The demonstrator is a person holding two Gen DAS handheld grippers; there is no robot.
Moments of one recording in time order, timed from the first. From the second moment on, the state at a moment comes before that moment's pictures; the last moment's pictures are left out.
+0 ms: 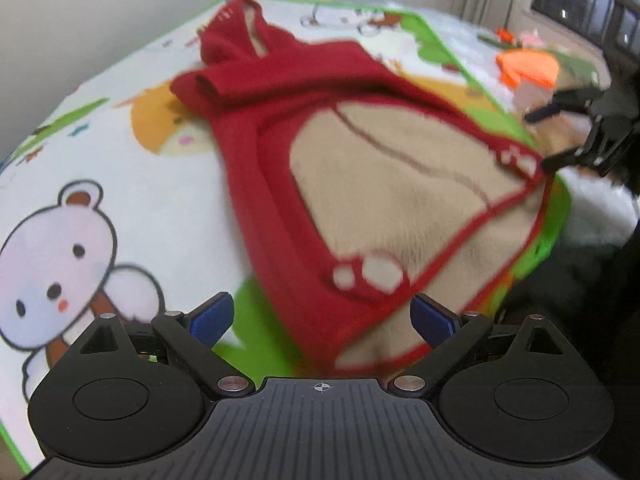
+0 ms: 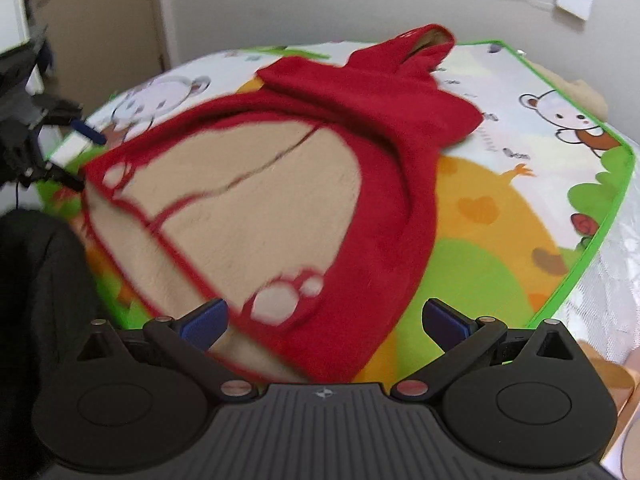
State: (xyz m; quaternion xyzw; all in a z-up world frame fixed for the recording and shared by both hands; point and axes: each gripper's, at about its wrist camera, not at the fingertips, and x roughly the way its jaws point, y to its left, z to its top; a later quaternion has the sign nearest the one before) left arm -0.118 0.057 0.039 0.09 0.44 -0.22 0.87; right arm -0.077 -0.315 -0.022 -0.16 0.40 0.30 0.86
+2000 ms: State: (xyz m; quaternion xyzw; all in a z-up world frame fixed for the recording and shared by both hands) left arm 0.060 0.092 0.053 -0.07 0.34 -0.21 0.91; right arm 0.127 -0.399 0.021 0.14 0.26 0.16 0.94
